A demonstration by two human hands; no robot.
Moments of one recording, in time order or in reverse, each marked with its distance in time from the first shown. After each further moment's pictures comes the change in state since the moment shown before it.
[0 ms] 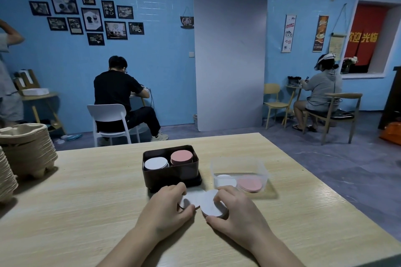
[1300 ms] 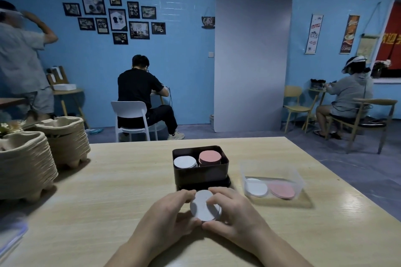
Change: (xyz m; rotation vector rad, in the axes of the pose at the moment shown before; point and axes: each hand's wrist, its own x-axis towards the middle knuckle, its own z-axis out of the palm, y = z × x) left_hand -0.046 -0.063 -0.026 -0.158 0.142 0.167; right_hand 0.034 -0.047 0.039 0.126 -0.073 -0.285
